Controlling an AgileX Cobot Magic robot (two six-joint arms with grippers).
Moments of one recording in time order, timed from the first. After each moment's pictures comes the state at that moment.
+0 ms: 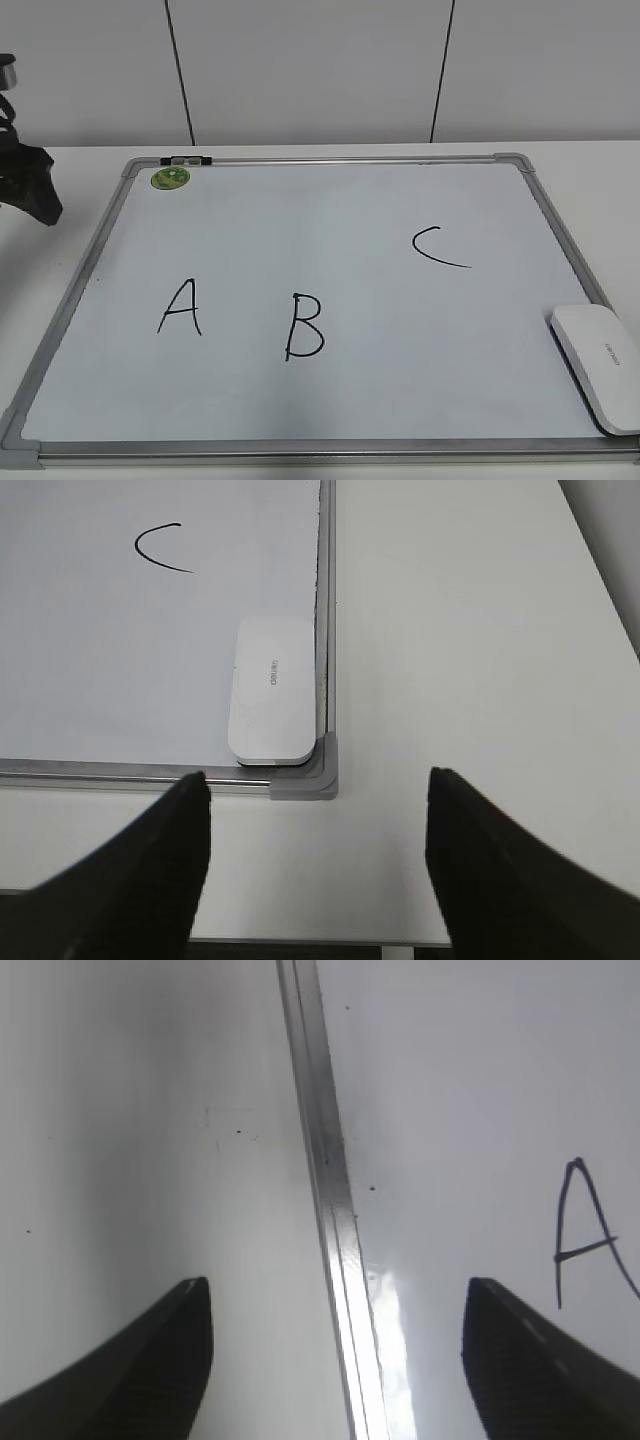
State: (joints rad) left arm -0.03 1.74 -1.27 -0.14 0.84 0.14; right arm 0.00 -0.02 -0.50 -0.01 1.15 -0.08
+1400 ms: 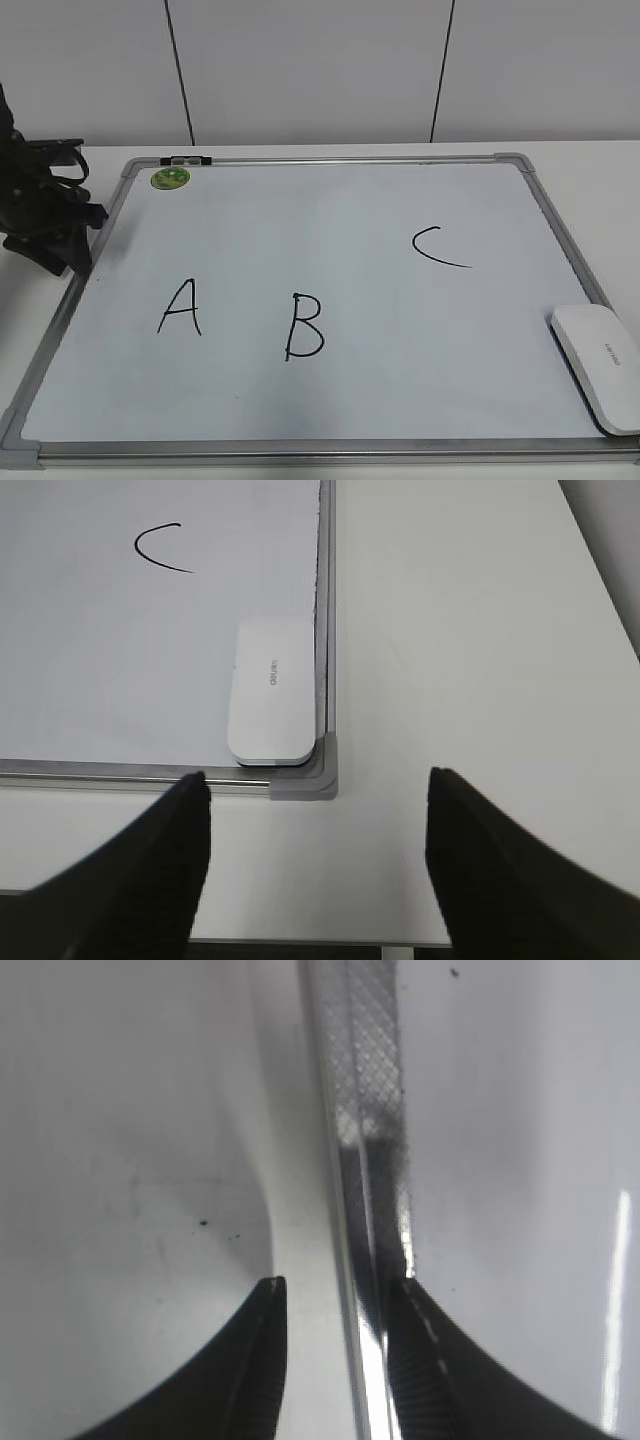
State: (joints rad) left arm -0.01 2.16 -1.51 -0.17 0.90 0.16; right arm 0.00 -0.02 -0.50 -0.01 1.15 -0.08
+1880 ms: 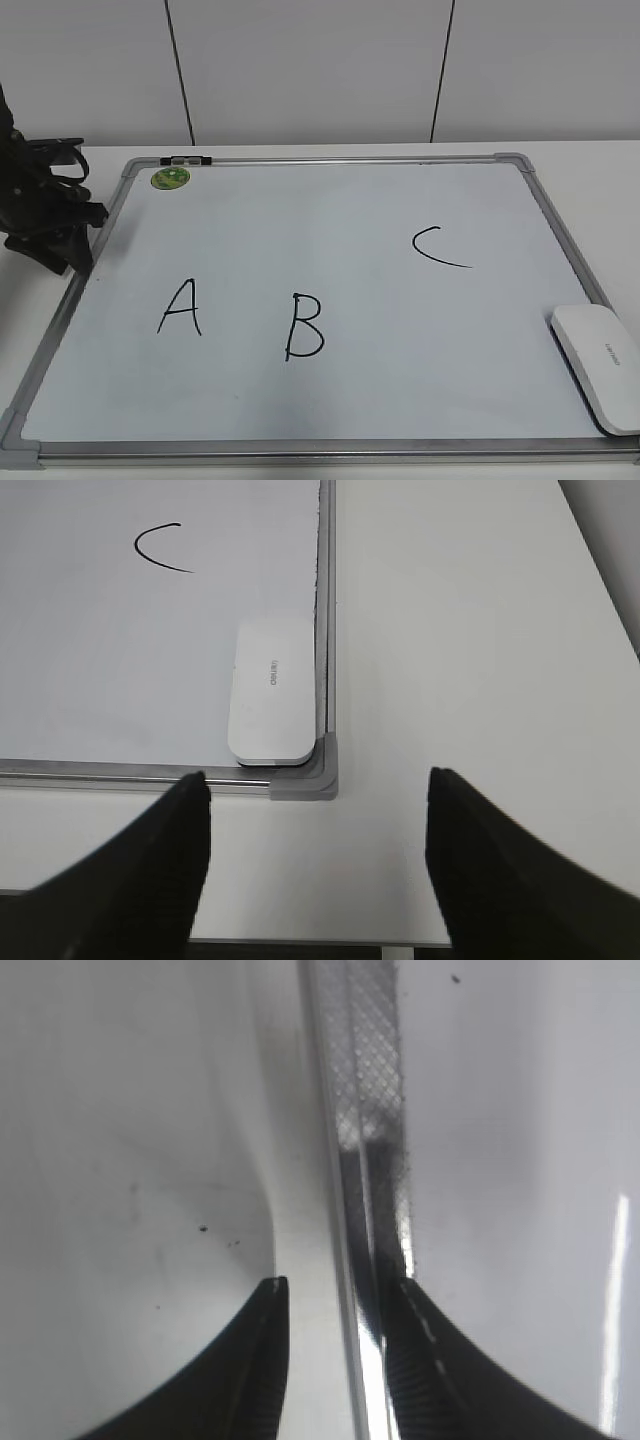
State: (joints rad) left arm -0.01 2.16 -1.51 -0.18 0.90 0.16; right arm 0.00 -0.02 -0.50 -0.01 1.15 -0.08
